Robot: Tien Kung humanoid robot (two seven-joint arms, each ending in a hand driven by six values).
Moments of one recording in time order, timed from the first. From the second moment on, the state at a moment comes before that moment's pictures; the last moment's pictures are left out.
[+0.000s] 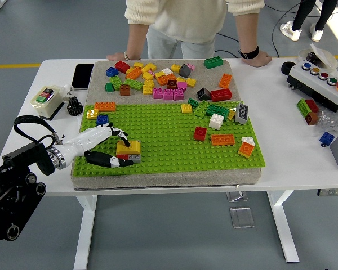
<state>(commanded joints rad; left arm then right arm) -0.38 0.22 -1.27 -1.13 2.20 -0.31 -0.30 0.14 -0.12 1.28 0.18 -0.71 -0.13 -0.02</state>
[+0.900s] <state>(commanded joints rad) -0.38 0.23 -1.29 -1.17 2.17 -0.32 -0.30 0.13 -0.11 1.27 0.18 -0.71 -0.13 -0.01</state>
